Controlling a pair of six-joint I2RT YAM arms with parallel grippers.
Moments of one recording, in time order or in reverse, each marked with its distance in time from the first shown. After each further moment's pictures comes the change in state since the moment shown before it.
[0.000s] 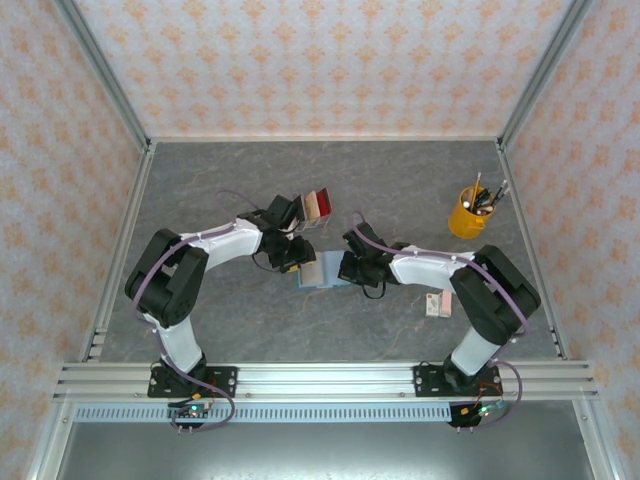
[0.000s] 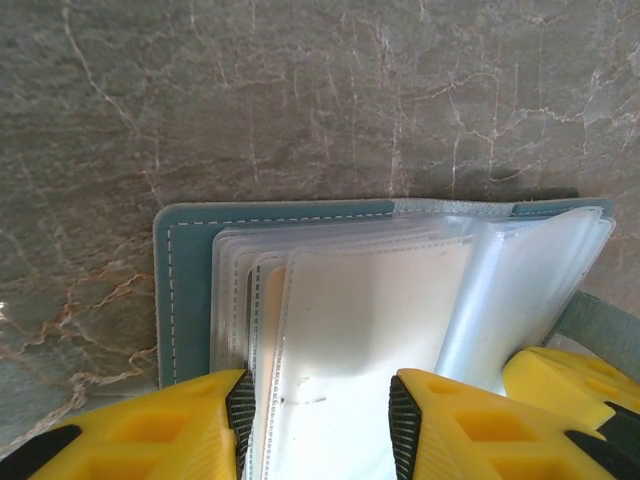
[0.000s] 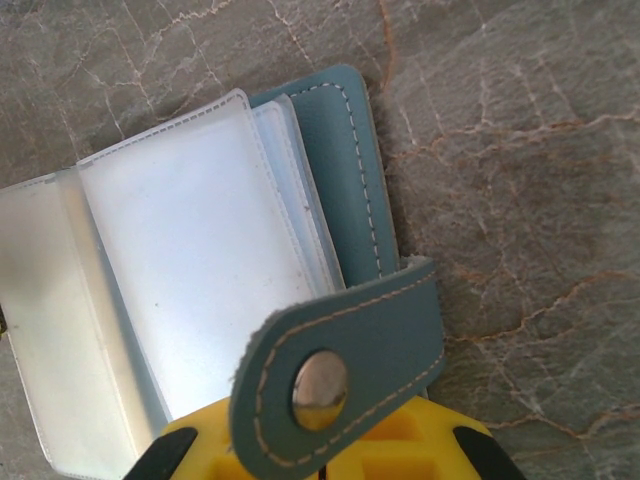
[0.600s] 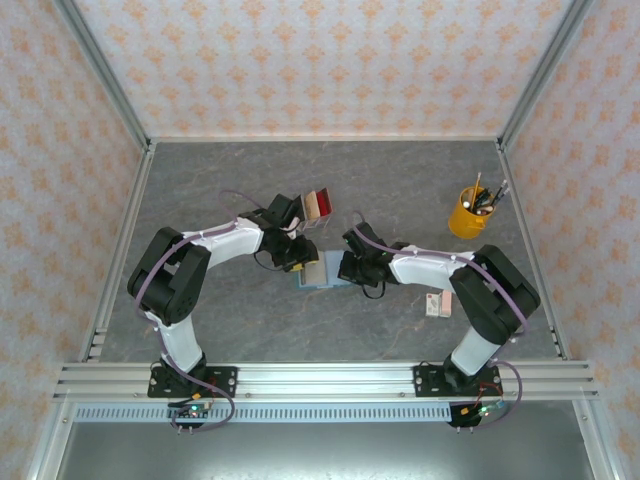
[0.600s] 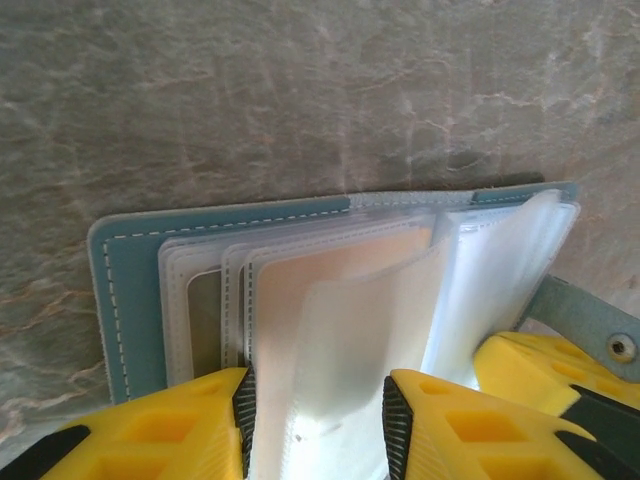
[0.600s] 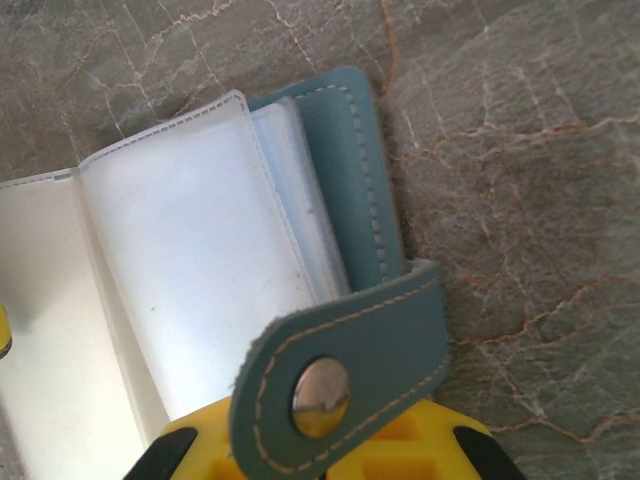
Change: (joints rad) left arm 0.002 0.015 0.009 0.035 0.076 0.023; right arm 0.000 0.003 0.002 0.000 0.002 0.000
